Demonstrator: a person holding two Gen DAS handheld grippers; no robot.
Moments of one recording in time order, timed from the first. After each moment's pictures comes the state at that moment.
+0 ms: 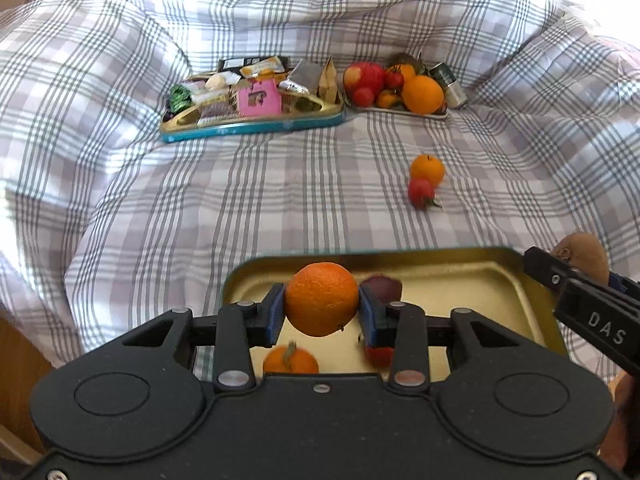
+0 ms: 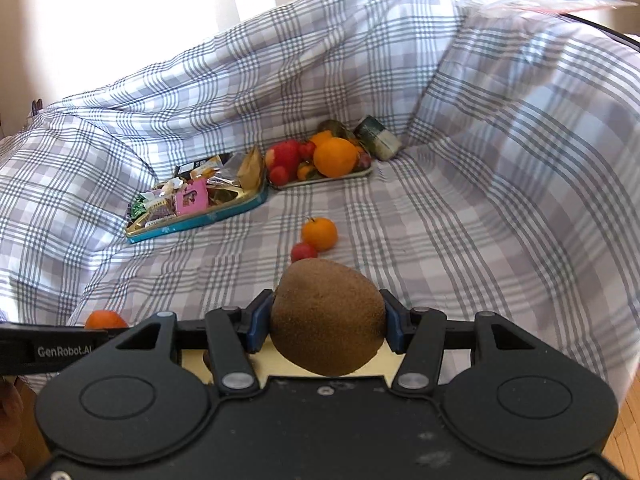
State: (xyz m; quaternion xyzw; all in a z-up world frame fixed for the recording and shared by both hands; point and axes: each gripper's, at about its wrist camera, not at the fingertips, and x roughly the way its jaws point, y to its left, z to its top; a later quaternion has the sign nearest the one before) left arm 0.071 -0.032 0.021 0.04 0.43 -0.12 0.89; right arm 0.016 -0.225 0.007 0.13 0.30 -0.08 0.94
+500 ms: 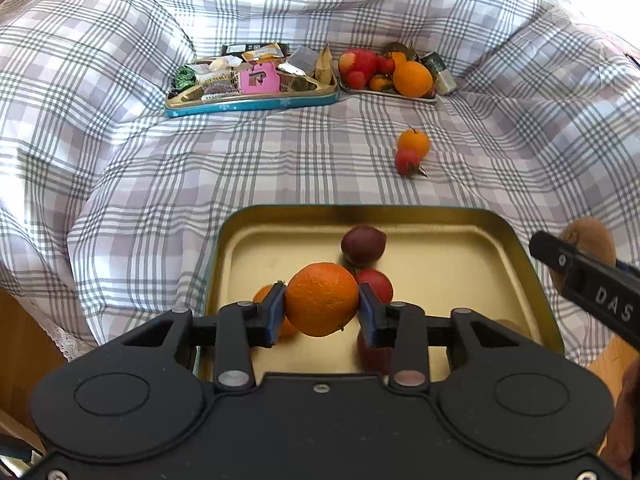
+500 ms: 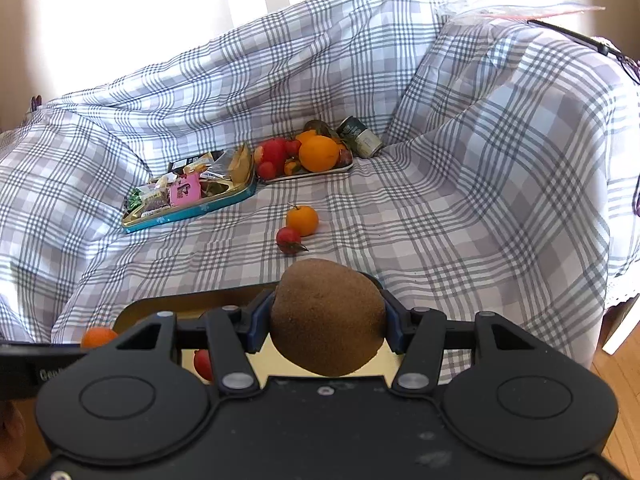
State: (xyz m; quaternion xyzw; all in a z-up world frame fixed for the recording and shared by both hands) left arm 0.032 -0.027 0.013 0.03 0.43 -0.13 0.89; right arm -0.032 -0.223 0.011 0.11 0.29 -0.10 0.94
